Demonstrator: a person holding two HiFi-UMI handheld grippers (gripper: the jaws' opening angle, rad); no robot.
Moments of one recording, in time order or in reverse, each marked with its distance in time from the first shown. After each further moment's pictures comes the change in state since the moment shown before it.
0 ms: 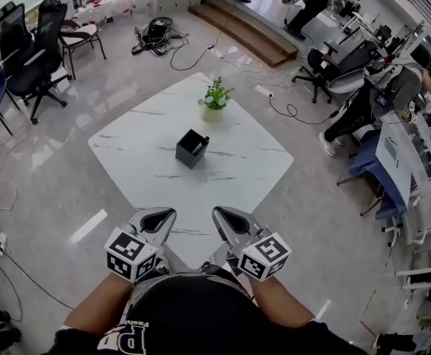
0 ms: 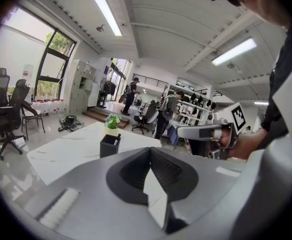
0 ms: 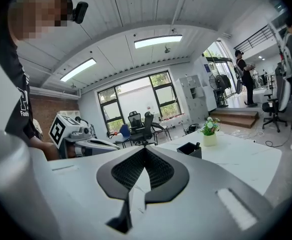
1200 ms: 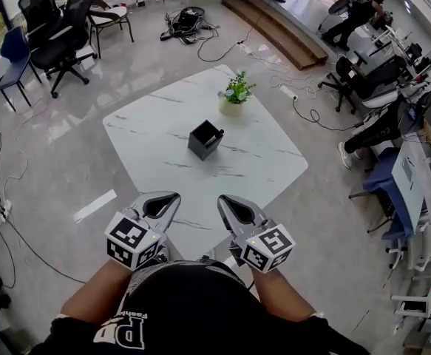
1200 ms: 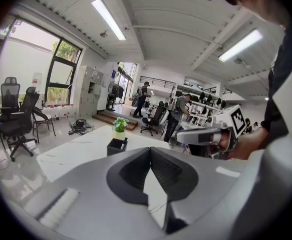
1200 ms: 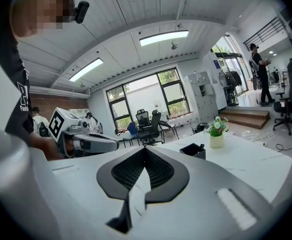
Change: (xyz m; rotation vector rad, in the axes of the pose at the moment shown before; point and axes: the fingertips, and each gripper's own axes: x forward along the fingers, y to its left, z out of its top) left arm 0.005 -0.003 0.018 0.004 -0.017 0.123; right arm 0.007 -0.017 0.005 -0.026 0.028 0.113
